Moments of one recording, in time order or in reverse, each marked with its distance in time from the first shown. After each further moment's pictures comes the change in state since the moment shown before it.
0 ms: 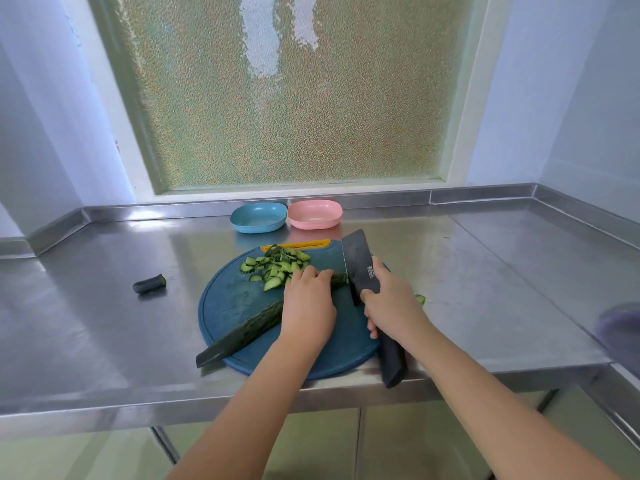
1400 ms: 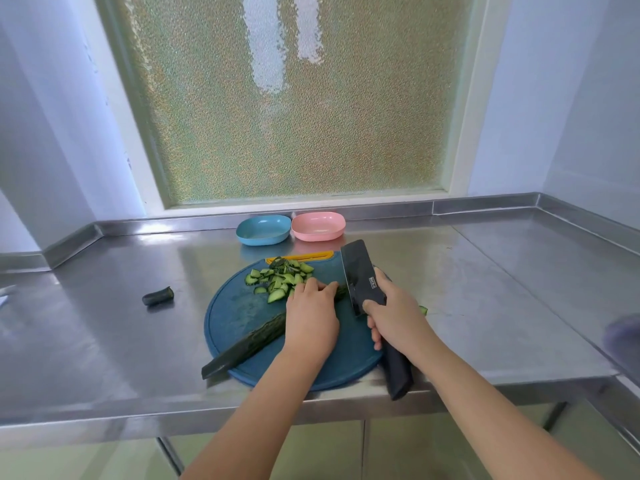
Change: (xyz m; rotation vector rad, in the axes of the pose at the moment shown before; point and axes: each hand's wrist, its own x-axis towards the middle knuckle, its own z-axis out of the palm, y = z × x) left_hand -0.002 0.002 -0.003 0.006 -0.005 -0.015; right_hand -0.004 0.000 -0.005 0.118 -0.010 -0.036
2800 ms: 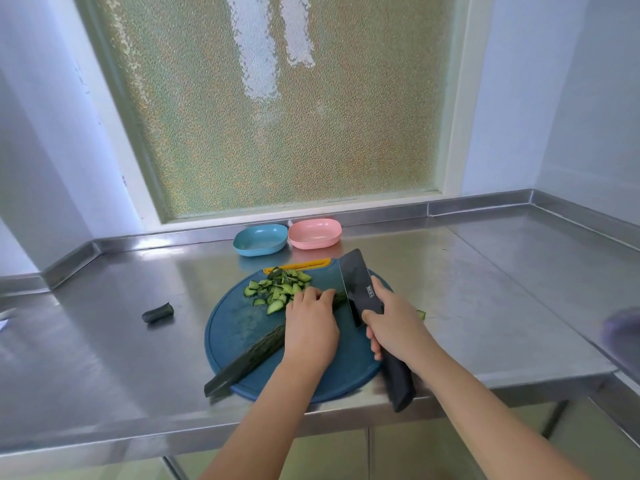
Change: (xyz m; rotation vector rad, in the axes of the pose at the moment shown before) left_hand 0.000 0.002 -0.001 -0.010 0.029 0.005; right_hand -0.003 -0.003 -0.002 -0.009 -0.026 0.050
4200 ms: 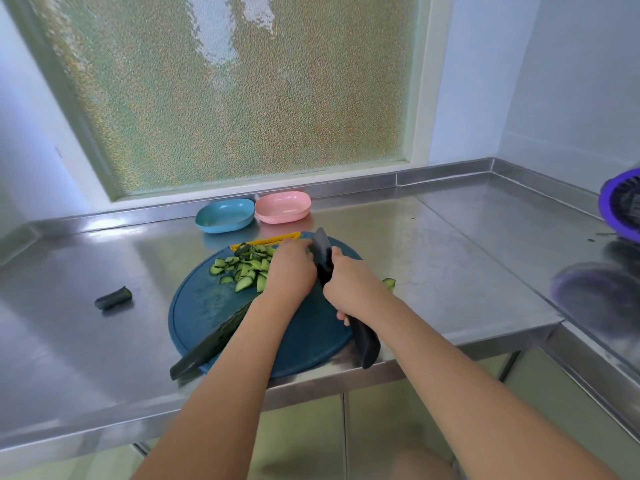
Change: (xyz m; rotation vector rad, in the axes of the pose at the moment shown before) left_hand 0.045 0.015 -0.011 -0.289 -0.155 -0.035; right_hand 0.000 -0.040 0.003 -0.449 -0.084 0.133
